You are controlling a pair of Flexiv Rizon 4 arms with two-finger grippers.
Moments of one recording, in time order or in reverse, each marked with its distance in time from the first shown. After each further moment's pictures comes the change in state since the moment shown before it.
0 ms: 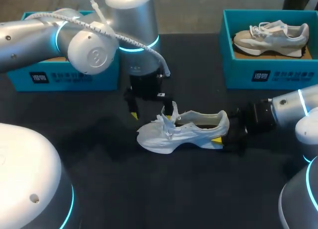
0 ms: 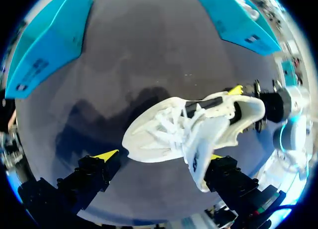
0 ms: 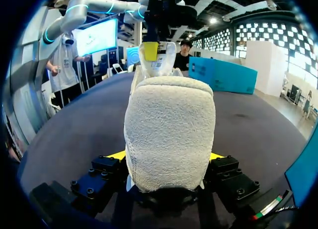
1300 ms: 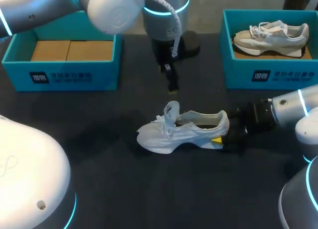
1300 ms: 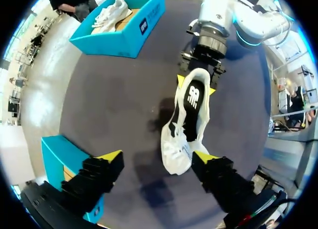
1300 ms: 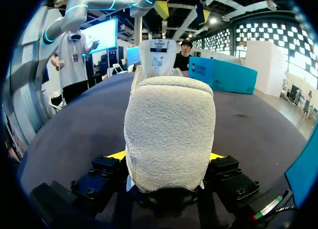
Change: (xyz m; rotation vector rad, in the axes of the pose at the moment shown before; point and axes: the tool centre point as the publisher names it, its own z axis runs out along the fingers) left arm 0.031 -0.066 -0.090 0.090 -0.183 1.029; right arm 0.000 0.000 0.000 0.000 0.000 0.000
